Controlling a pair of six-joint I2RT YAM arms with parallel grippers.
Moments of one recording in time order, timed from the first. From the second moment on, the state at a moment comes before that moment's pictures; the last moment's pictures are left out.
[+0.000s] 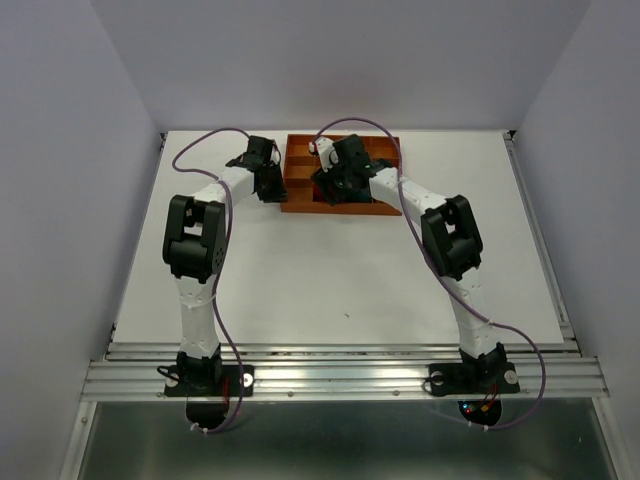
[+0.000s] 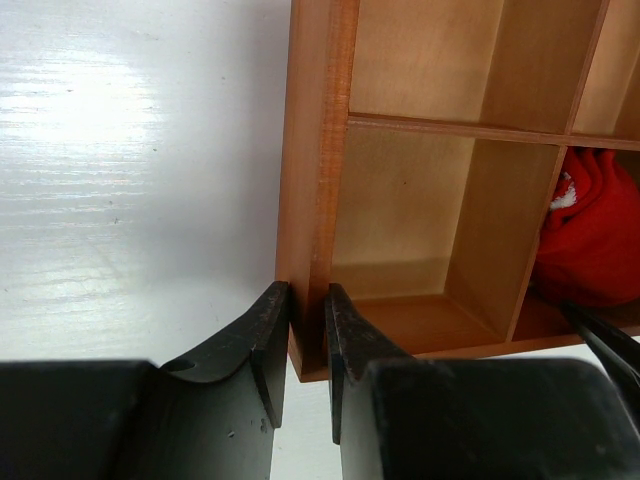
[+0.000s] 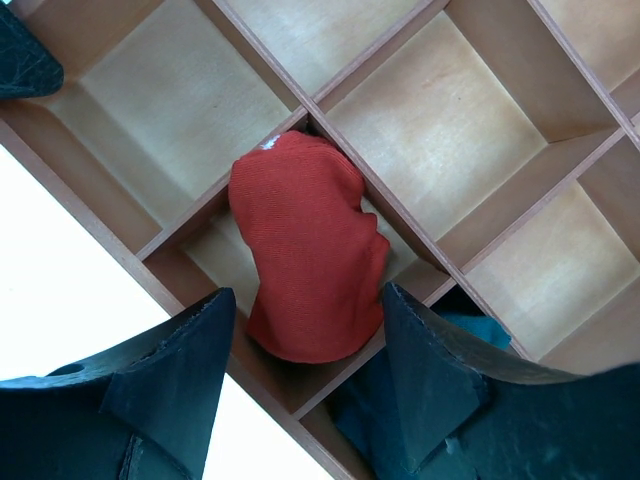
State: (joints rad) left arm -0.25 2.11 1.60 -0.43 0.11 -0.43; right arm 0.54 2.31 1.95 -0.42 -0.14 -0.24
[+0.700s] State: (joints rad) left arm -0.25 2.11 1.60 -0.43 0.12 -0.43; right arm 0.57 2.34 1.98 -0.39 -0.15 -0.24
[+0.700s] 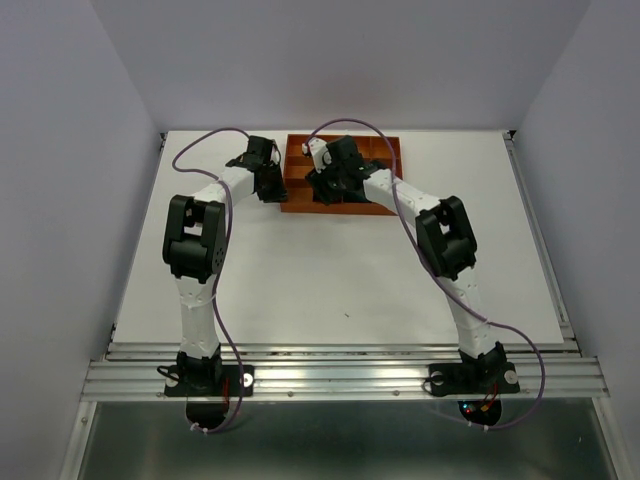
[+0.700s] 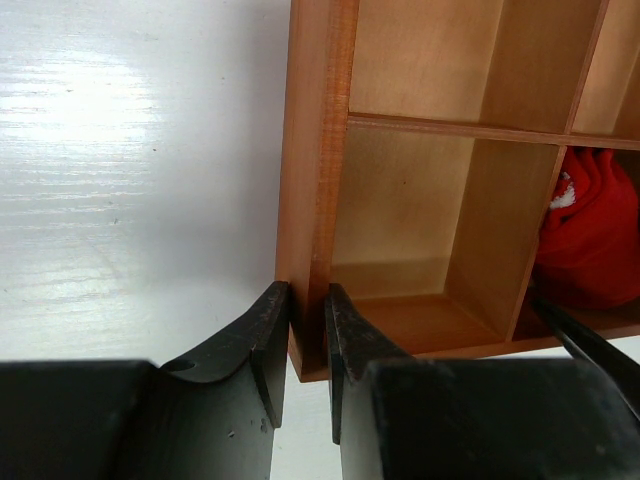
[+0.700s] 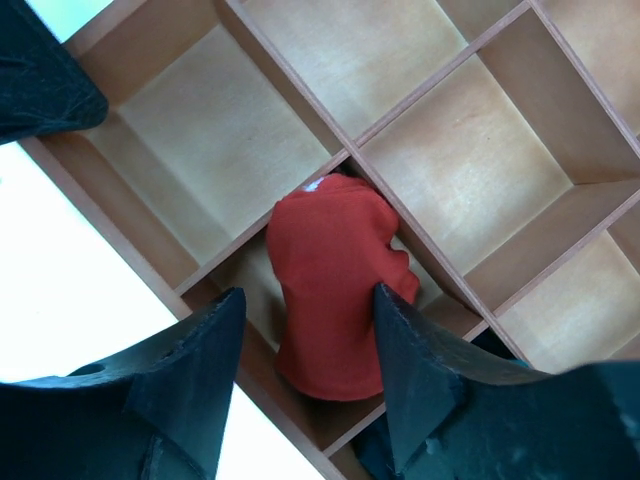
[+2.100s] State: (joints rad) left arm -0.24 2.11 1.60 -0.40 0.12 -0.42; right arm 0.58 2.46 2.16 -0.46 -0.02 -0.24
